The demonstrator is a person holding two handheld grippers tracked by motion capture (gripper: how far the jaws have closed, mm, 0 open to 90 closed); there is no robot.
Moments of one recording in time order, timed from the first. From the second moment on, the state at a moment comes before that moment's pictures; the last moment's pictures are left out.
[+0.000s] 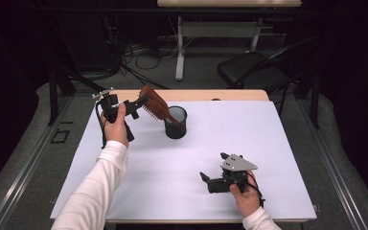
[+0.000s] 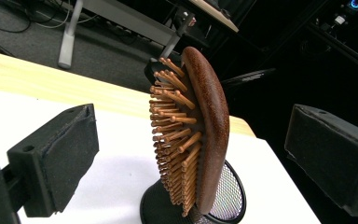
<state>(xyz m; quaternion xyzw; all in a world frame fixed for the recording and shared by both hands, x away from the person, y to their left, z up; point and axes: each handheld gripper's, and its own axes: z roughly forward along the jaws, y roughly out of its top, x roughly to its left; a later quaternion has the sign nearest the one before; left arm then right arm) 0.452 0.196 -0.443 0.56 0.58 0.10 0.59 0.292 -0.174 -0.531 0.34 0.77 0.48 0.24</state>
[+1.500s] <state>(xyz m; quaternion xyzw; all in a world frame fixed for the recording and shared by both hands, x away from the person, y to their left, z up) 0.421 0.206 -0.428 0.61 0.52 0.12 0.58 0.294 -0.178 -0.529 0.35 0.77 0.48 0.23</state>
